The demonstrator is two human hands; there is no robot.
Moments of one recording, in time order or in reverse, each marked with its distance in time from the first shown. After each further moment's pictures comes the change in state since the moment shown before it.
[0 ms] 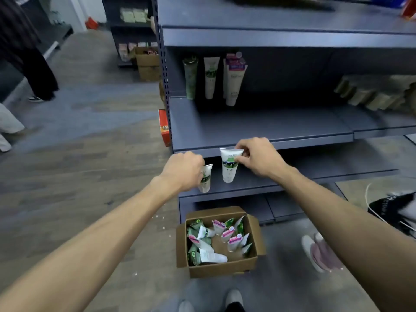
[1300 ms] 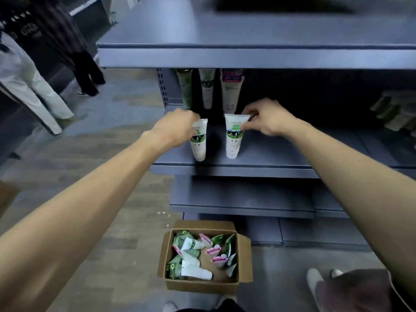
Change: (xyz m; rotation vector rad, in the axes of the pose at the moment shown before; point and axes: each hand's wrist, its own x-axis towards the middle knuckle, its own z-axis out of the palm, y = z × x) left_hand 0.152 0.011 -0.081 -0.129 0.041 -0.267; right_hand 0.149 0.108 -0.108 0.138 -0.143 -0.185
